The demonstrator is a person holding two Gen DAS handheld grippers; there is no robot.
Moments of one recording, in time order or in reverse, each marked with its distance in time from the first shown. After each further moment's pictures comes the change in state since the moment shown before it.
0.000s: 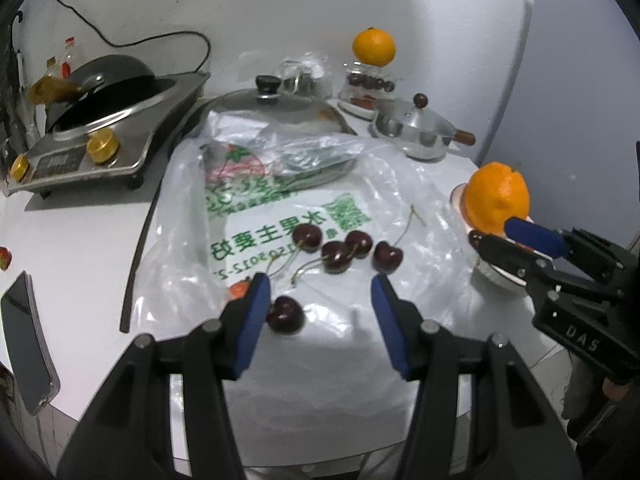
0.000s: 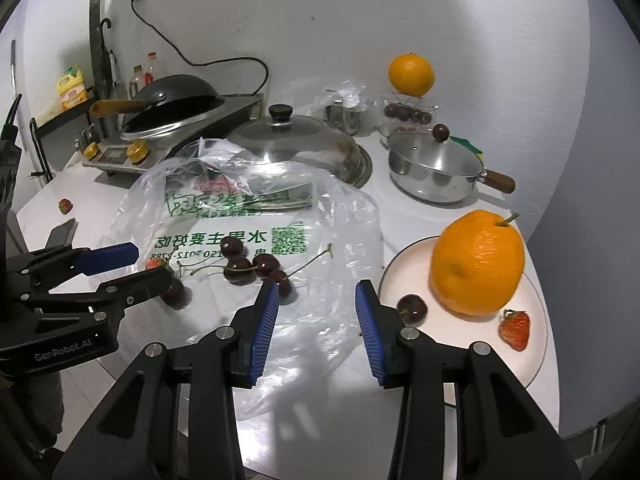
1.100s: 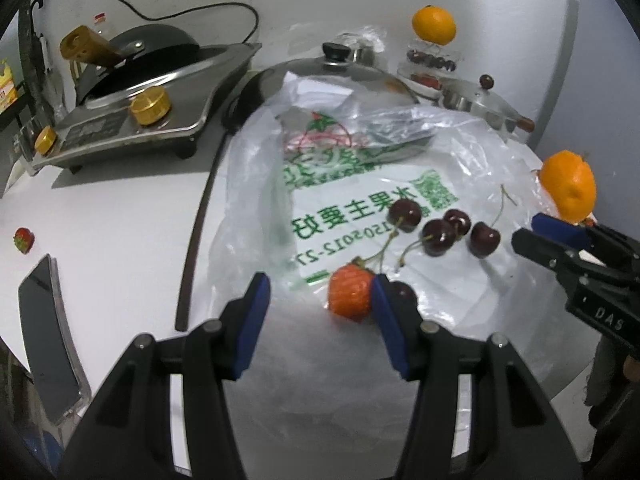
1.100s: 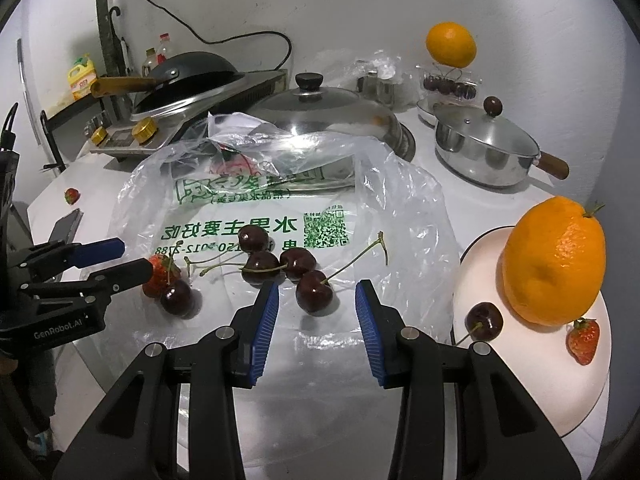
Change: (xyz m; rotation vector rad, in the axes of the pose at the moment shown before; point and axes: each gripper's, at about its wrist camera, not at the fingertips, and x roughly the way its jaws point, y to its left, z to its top) left arm 0.029 0.055 -0.008 -0.027 0.068 0.139; right arm 0.057 0.013 0.002 -0.001 0.063 0.102
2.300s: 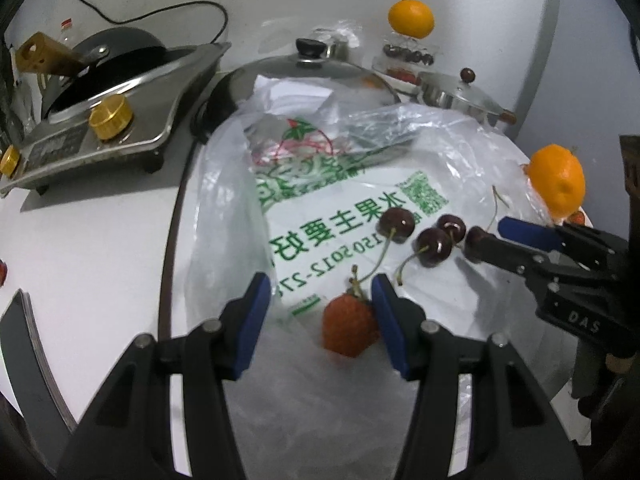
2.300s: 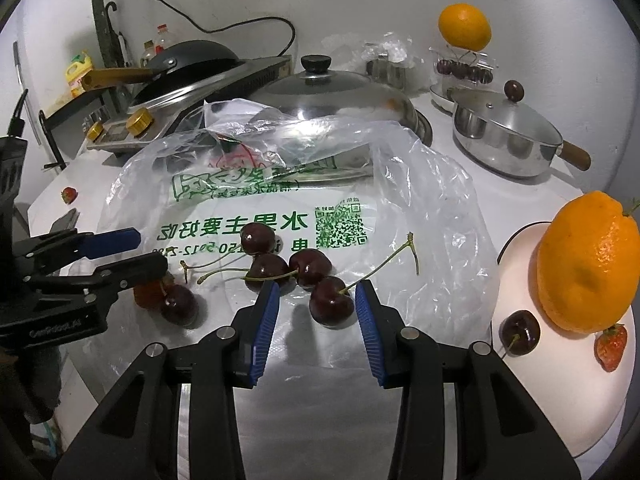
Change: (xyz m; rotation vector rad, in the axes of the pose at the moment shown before) left arm 0.019 0.002 0.013 0.059 0.006 -0.105; right arm 0.029 0.006 0.006 0.016 0.041 0.028
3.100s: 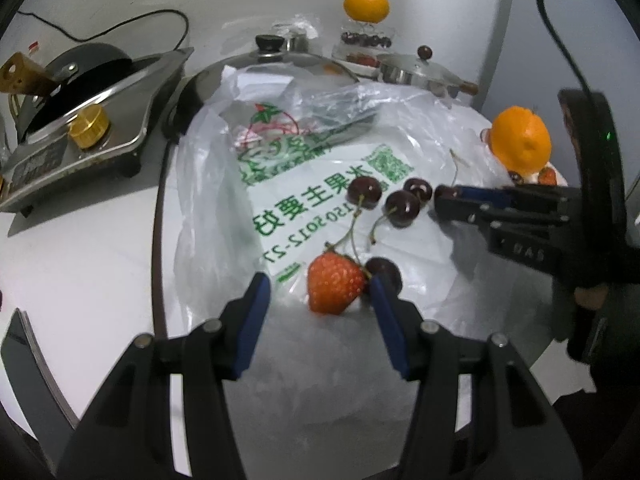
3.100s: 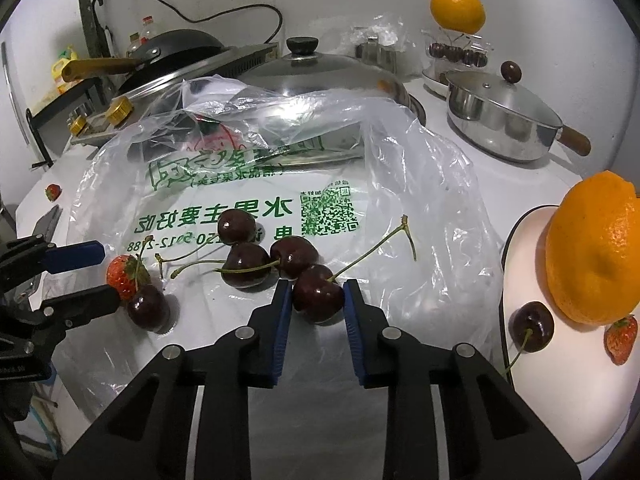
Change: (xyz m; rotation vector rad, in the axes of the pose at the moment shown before) left arm -0.013 -0.004 -0.016 0.129 0.030 -0.076; right arm 0.016 -0.005 -0.006 0.017 0.028 -0.034
